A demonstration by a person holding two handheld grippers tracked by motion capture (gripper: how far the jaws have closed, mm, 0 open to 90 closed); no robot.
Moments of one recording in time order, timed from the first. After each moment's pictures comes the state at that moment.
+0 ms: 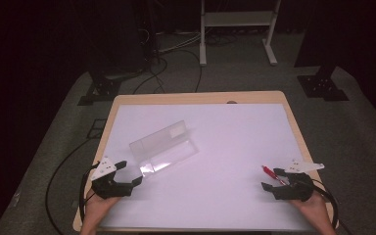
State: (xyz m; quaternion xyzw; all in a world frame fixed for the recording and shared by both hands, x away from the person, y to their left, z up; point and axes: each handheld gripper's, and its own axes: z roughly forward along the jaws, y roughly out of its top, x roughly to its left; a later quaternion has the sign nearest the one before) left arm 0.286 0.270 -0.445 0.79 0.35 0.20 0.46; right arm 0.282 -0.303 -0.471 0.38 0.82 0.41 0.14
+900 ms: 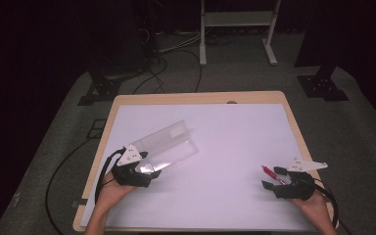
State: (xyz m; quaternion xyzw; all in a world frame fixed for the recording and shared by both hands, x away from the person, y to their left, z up) left arm 0.317 0.210 -0.415 0.85 0.27 0.18 0.42; right arm 0.282 -0.305 -0.466 0.38 0.81 0.43 0.13
